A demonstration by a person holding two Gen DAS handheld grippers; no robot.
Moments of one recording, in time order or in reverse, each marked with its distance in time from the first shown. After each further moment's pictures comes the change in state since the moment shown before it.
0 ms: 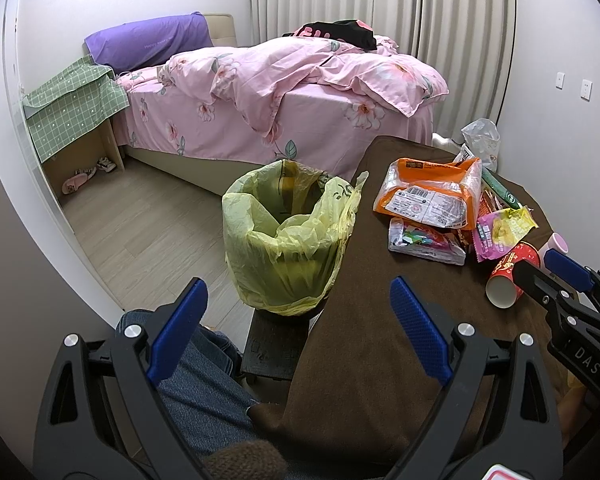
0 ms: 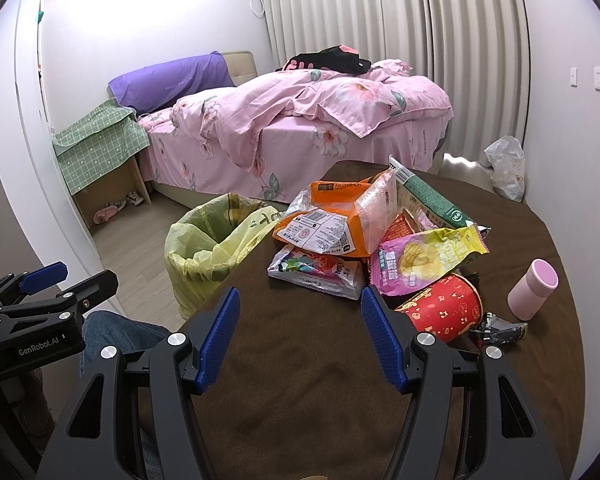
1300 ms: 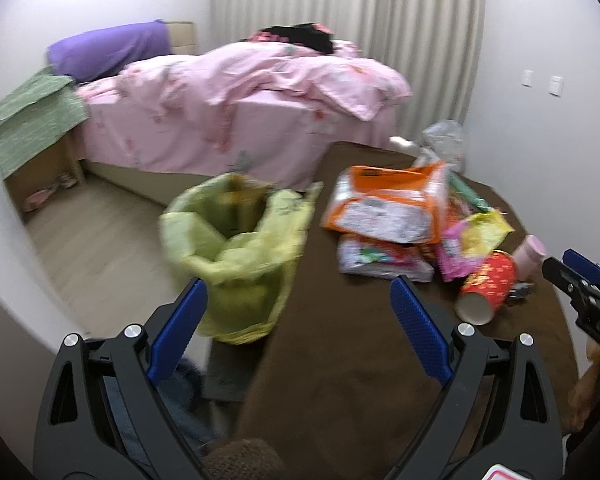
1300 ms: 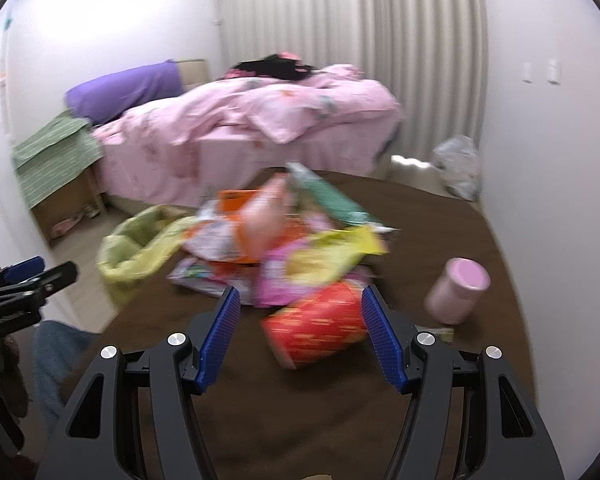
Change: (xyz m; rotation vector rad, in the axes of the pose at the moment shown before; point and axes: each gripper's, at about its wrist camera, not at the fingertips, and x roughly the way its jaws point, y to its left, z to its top) left arm 0.032 -0.035 0.012 0.062 -0.034 -0.170; right arm -0.012 -0.090 -0.011 0.051 -0.031 -0.189
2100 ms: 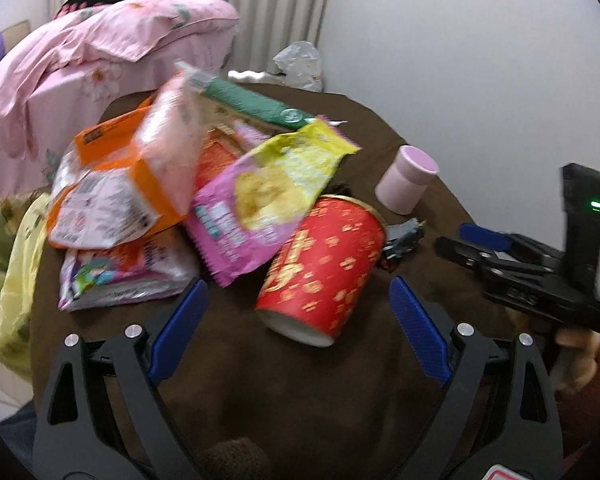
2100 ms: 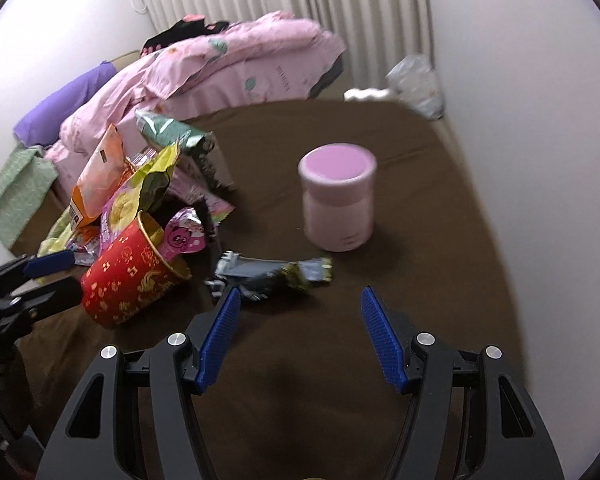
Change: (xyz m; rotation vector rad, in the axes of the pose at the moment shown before) left arm 0.109 -0.165 -0.004 0.265 0.254 -0.426; right arm 0.080 -0.141 -0.053 0.226 0.206 0.013
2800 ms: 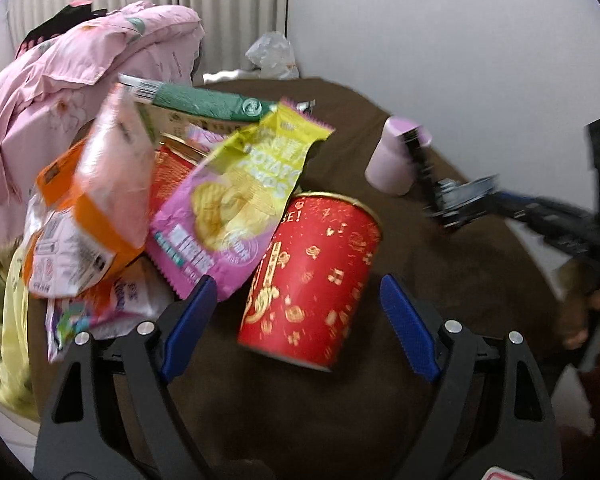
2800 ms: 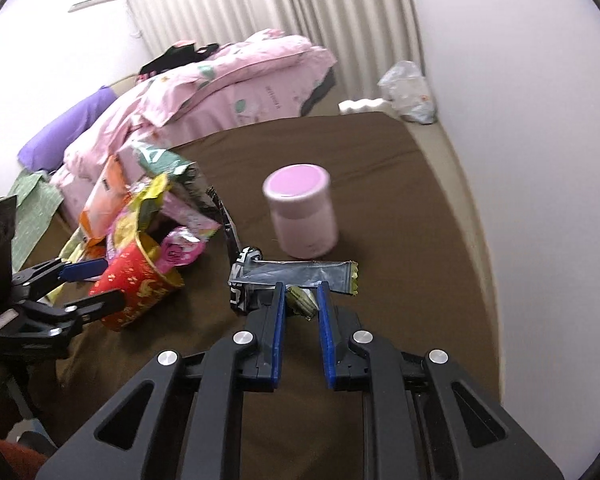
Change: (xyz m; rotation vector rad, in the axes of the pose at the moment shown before) left arm 0.031 -0.026 0.012 0.190 0.051 0.013; right arm -0.042 -0.031 -0.004 0.065 -0.070 -0.003
